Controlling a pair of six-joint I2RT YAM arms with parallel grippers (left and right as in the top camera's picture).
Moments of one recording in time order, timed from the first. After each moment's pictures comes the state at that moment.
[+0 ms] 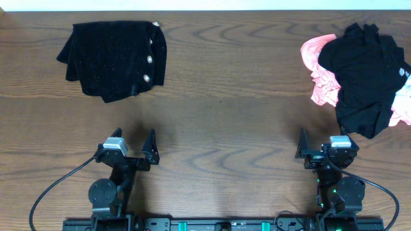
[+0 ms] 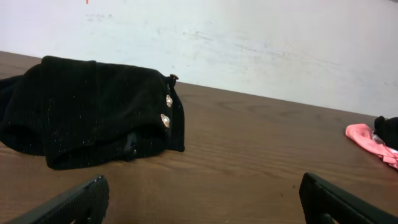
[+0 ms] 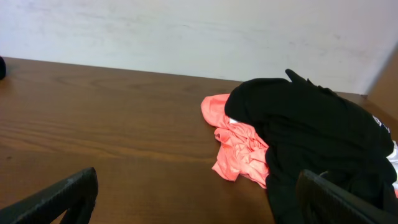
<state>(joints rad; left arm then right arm) 0.03 0.01 0.02 -0.09 0.20 -0.24 0.00 0.04 0.01 -0.07 0.01 -0.06</state>
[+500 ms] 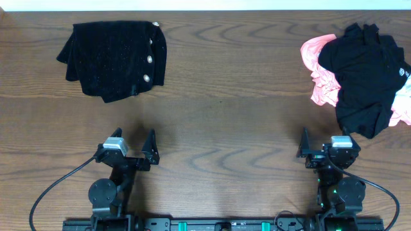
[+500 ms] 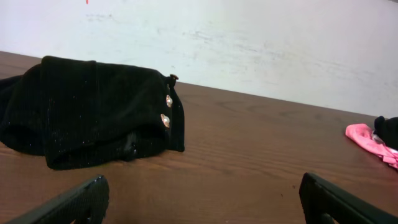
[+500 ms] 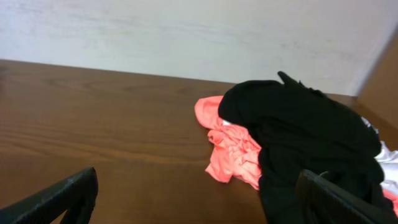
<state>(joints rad) 0.03 0.01 0.02 -0.09 0.20 -0.24 0.00 0.04 0.01 -0.06 0.04 -0.07</state>
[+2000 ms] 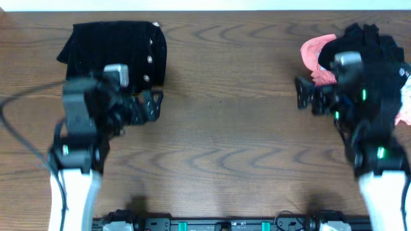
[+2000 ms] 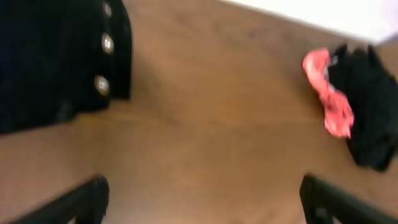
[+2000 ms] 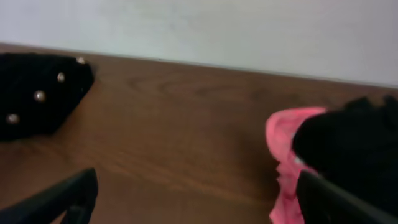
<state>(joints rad) 0.00 1.10 1.09 -0.75 0.42 -0.20 0.00 1.09 1.05 -0.48 -0.27 0.00</state>
